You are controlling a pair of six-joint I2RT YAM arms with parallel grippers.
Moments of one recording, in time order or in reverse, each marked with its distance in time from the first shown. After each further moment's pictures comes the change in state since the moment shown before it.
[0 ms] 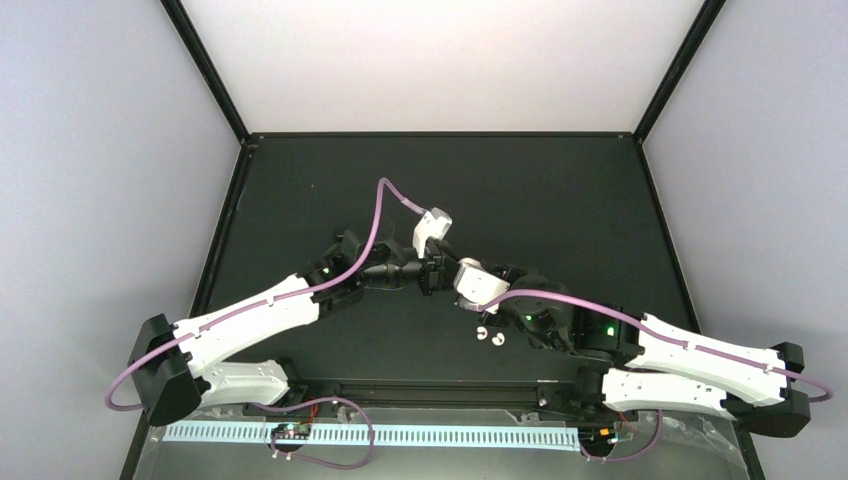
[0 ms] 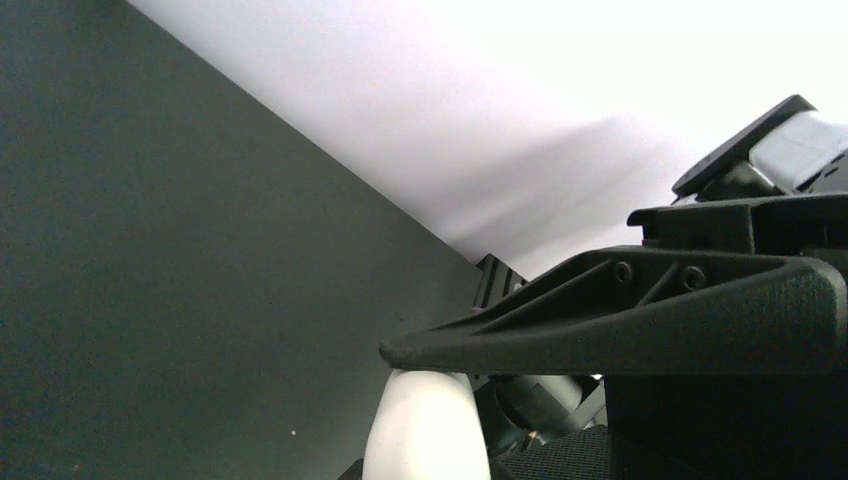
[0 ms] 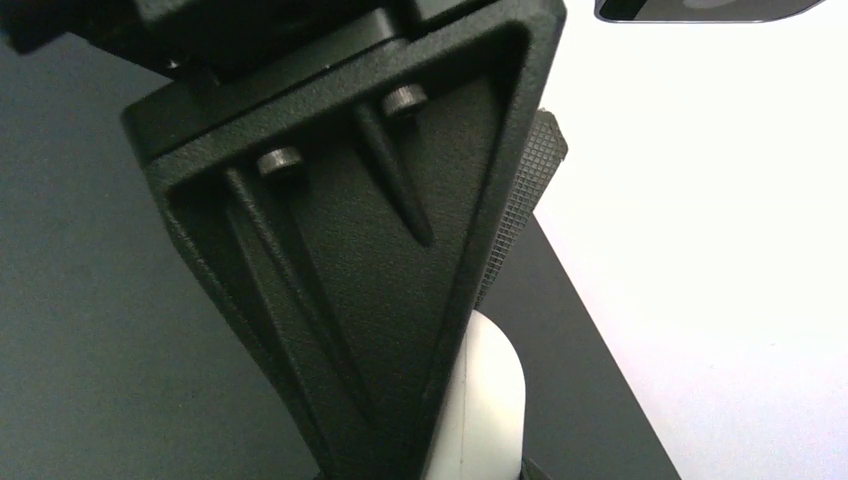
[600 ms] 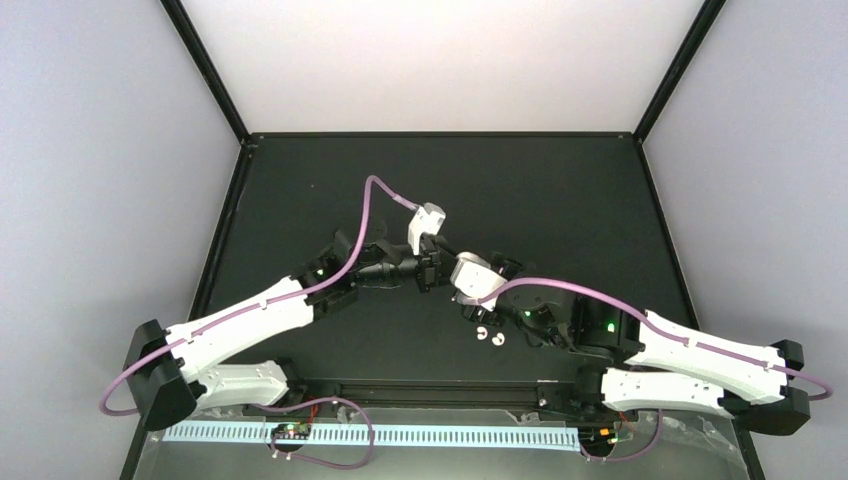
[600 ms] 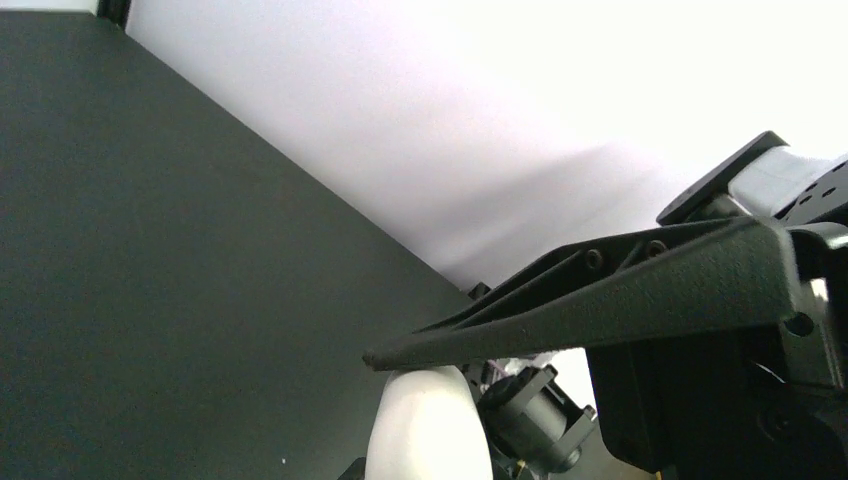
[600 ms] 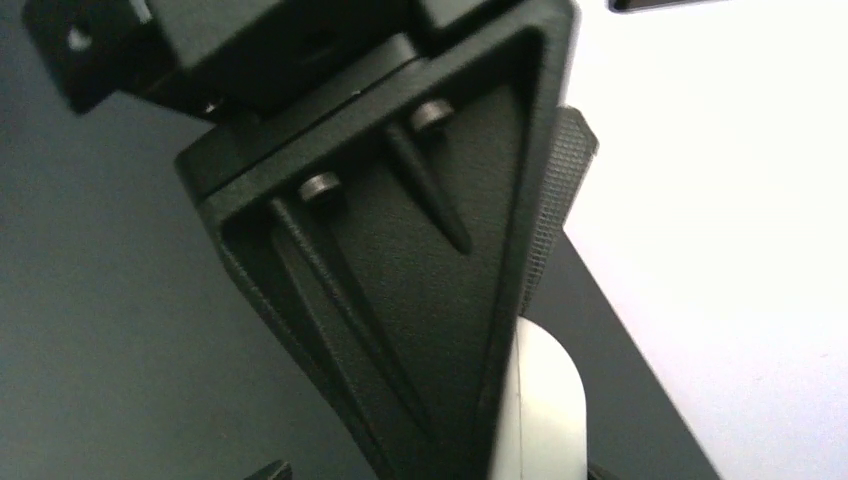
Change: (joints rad) left arm 0.000 -0.021 0.000 0.035 -0.006 -0.037; right arm 0.001 0.029 0.046 -0.015 -0.037 0.057
